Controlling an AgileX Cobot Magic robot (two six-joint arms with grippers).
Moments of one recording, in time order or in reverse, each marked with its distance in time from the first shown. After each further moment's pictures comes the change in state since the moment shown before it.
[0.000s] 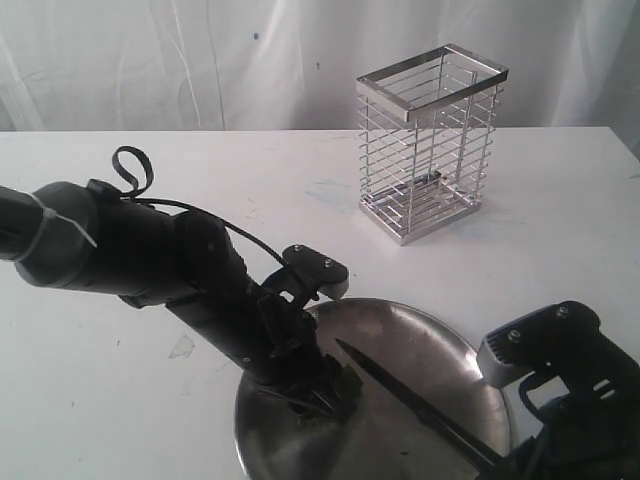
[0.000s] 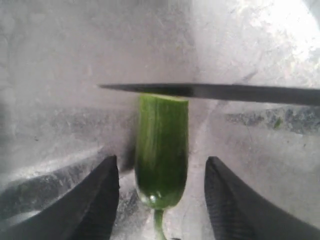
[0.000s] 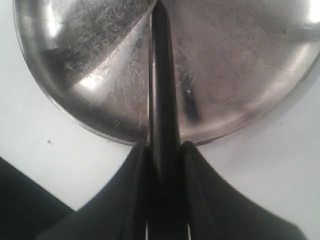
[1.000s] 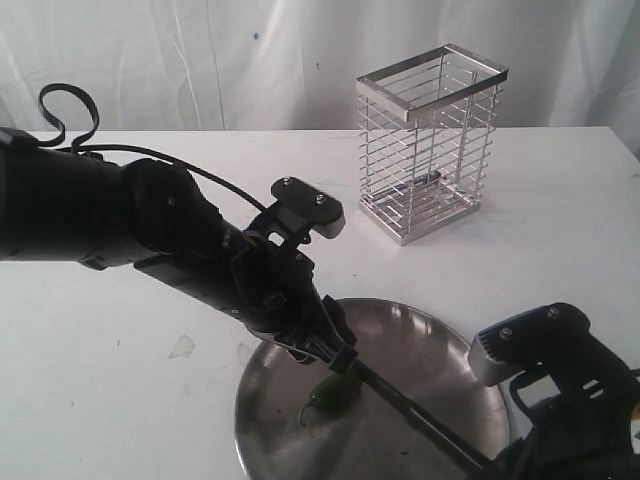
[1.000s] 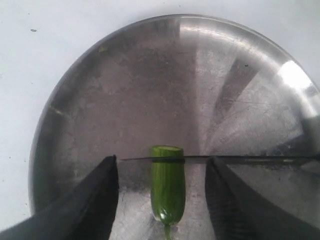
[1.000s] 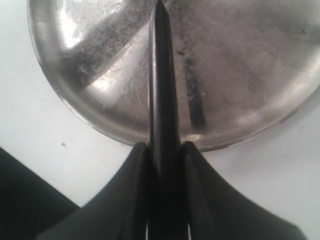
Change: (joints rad) left arm 0.000 -0.155 0.000 0.070 -0.062 -0.025; right arm 0.000 0.031 0.000 0.075 -0.016 -0.049
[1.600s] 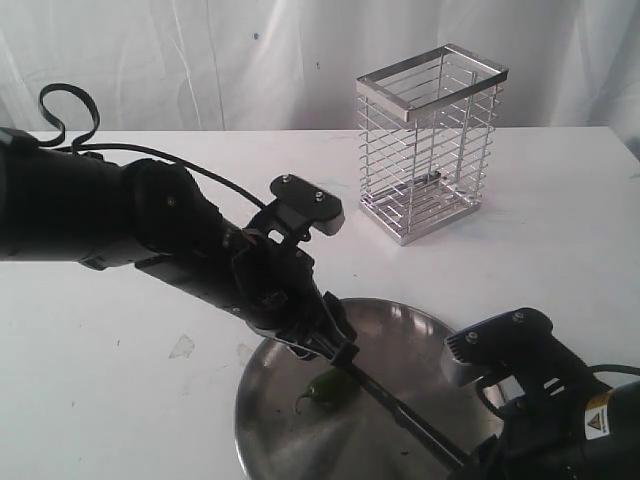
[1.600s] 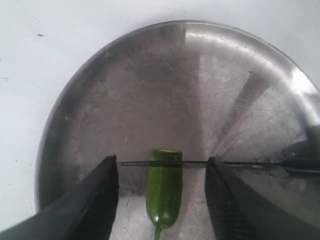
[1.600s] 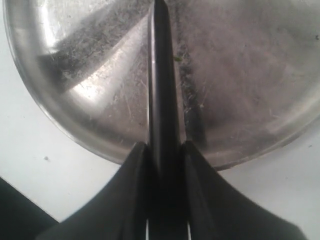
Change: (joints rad) left arm 0.000 0.000 0.000 0.004 -0.019 -0.010; right arm 0.002 0.136 0.000 0.042 -0.099 -0.053
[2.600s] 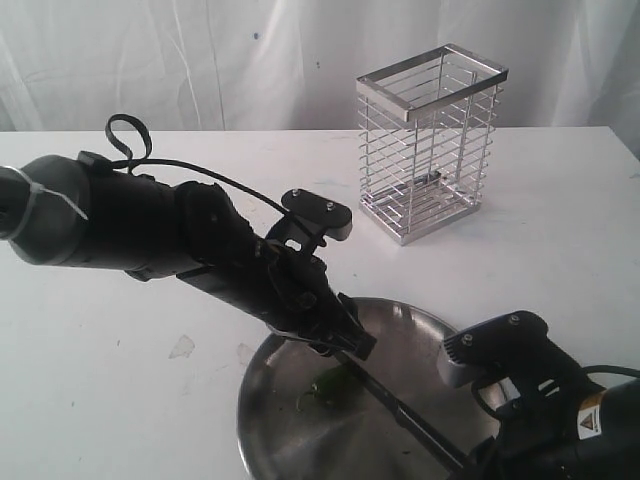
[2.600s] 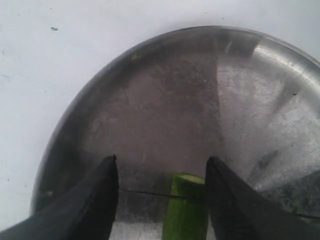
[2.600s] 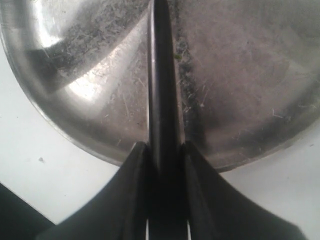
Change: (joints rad) left arm 0.000 0.133 -0.065 -0.034 -0.071 -0.048; right arm 0.000 0.026 0.000 0.002 -0.010 -0.001
